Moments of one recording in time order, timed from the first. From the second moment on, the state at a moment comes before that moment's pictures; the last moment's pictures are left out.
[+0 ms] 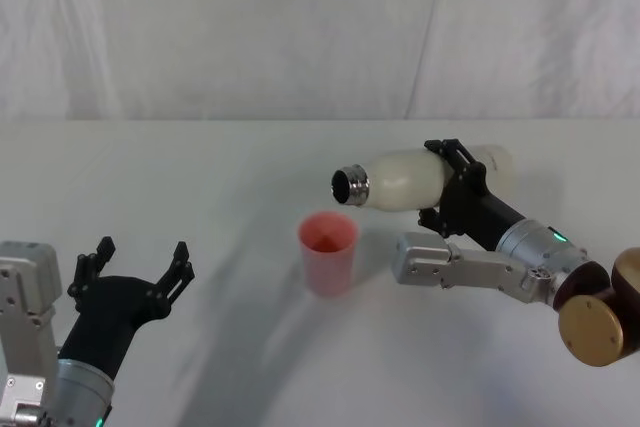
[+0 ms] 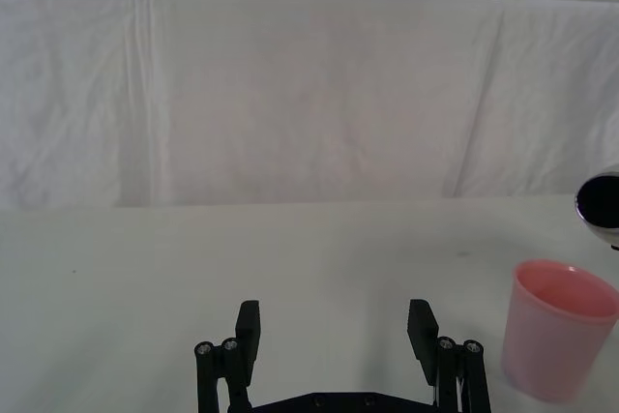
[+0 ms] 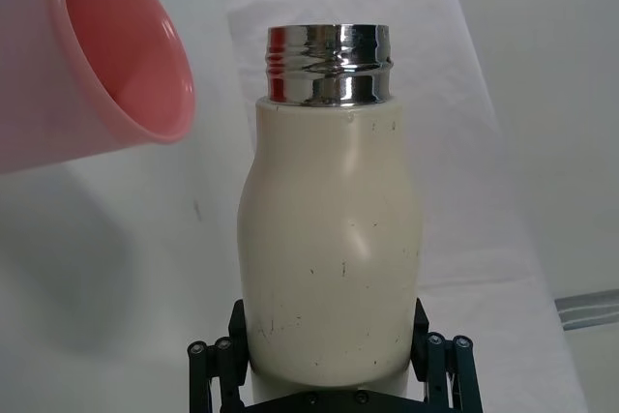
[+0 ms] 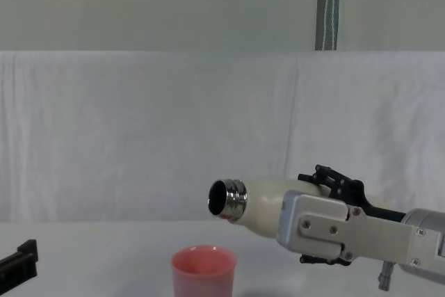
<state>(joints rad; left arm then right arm) 0.27 0.24 0.04 -1.85 -0.25 -0.02 -0.02 0.47 0.33 -0.61 -1.26 -0.77 -0.15 0.04</state>
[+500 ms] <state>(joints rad) 0.27 0.24 0.04 -1.85 -0.25 -0.02 -0.02 0.47 0.33 -0.62 -1.26 -0.82 -0.11 0.03</state>
